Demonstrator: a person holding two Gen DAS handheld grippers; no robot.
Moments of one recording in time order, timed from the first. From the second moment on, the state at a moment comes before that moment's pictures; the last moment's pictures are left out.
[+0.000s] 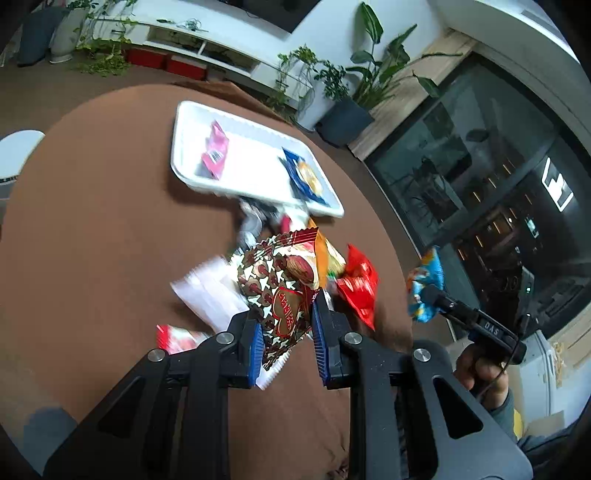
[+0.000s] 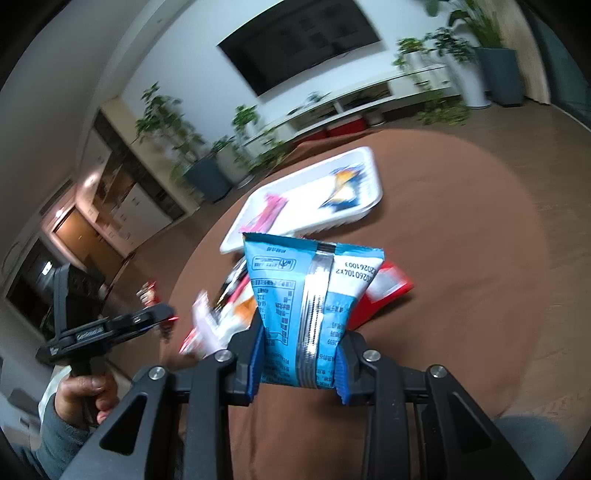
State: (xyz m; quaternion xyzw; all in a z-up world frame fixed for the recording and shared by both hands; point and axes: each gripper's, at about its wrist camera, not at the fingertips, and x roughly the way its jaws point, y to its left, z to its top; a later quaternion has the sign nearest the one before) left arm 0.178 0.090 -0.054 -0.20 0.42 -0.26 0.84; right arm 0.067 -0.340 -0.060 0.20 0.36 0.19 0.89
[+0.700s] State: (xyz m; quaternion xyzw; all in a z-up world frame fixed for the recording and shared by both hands) left arm 0.384 0.071 -0.003 -0.07 0.45 -0.23 0.86; right arm 0.244 -0.316 0.004 0.14 0.37 0.19 0.90
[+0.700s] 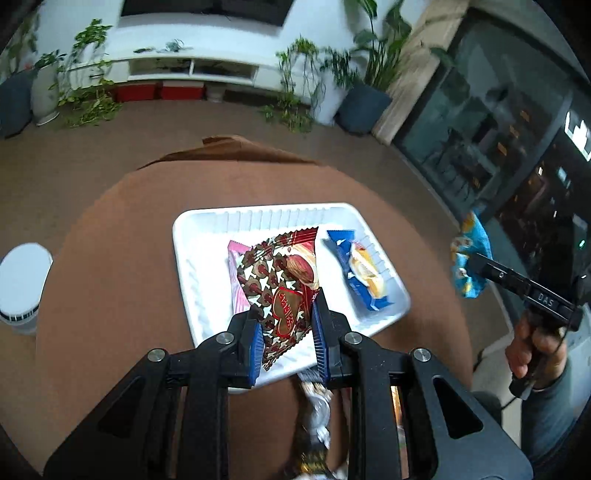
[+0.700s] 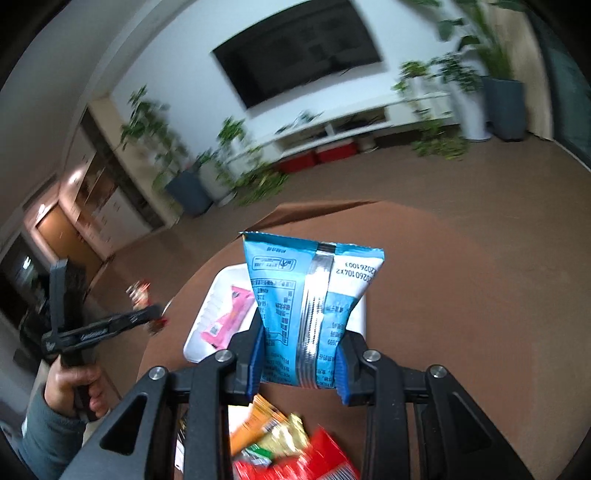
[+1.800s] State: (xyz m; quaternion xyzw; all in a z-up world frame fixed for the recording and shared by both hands) left arm 0.448 -0.004 -0.097 -0.01 0.52 -0.20 0.83; right arm 0.338 -0.231 -0.077 0.04 0.47 0.19 0.86
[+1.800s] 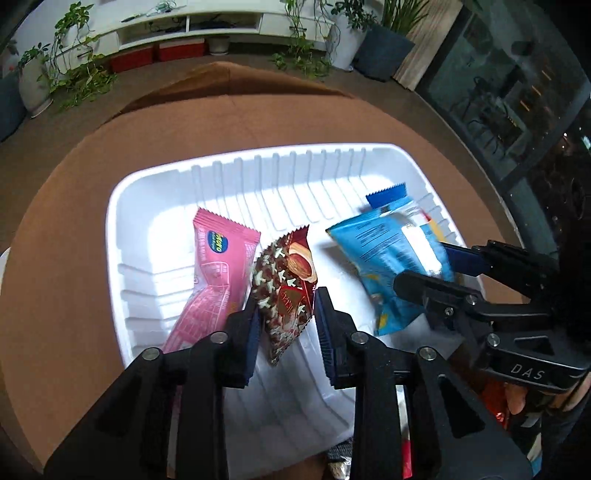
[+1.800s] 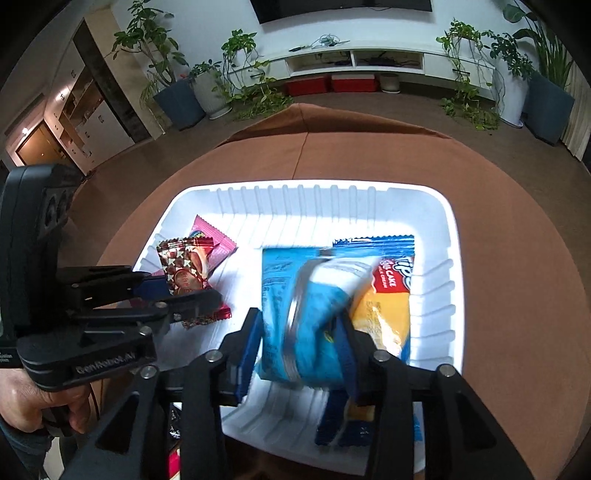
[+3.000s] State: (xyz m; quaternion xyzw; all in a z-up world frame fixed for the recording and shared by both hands) left arm 0.137 0.069 -0.059 0.11 0.46 -0.24 0.85; right arm 0.057 -0.329 -0.075 0.21 0.38 0.17 0.89
